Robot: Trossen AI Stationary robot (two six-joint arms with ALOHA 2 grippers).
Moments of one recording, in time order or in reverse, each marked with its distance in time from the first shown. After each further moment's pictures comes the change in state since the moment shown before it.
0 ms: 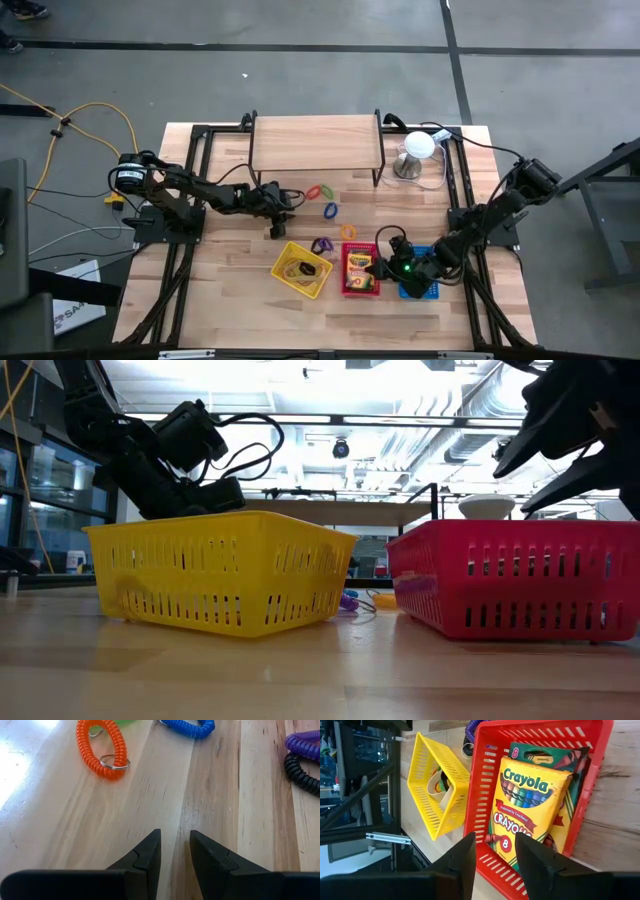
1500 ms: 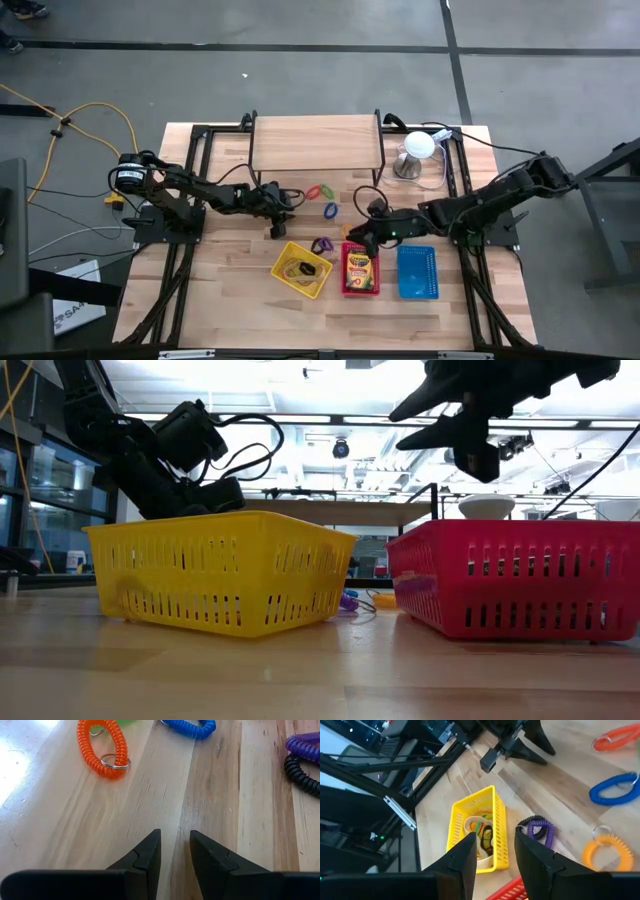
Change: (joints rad) left arm 0.000 0.000 -0.001 0.002 0.000 -0.011; right arm -0.406 -0.148 0.001 0.195 -0.326 -1.005
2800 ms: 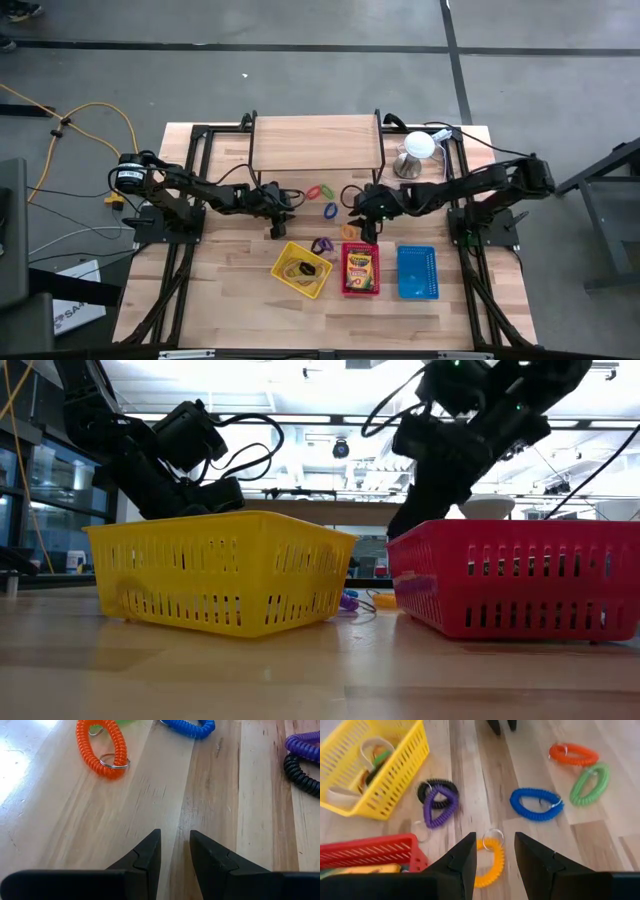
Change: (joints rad) left arm -0.003 0.000 0.000 -0.001 0.000 0.000; right arm -0.289 0.164 -0.001 -0.103 -0.255 -0.770
